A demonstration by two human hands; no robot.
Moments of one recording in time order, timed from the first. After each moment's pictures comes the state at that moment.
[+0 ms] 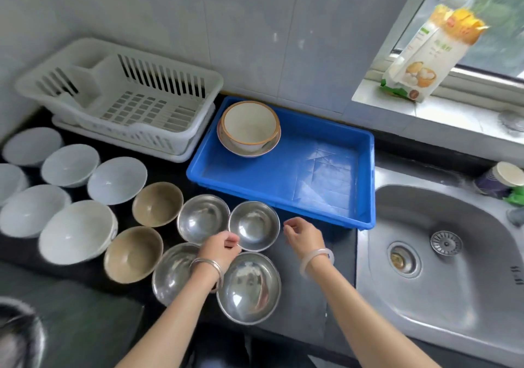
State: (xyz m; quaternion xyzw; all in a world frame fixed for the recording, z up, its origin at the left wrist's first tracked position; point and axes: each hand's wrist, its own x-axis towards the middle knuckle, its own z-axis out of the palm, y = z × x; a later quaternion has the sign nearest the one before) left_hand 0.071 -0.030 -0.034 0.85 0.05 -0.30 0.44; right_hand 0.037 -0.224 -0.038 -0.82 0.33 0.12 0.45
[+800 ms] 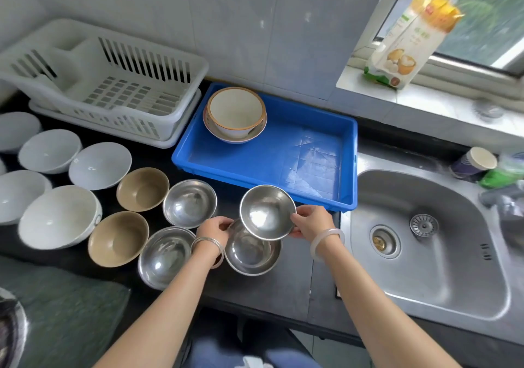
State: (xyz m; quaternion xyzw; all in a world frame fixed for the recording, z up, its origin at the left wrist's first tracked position) left_hand 0.065 -0.050 -0.046 0.85 0.07 -0.28 0.44; right_hand 0.014 -0.253 -0.001 -0.74 0.40 0.11 0.53
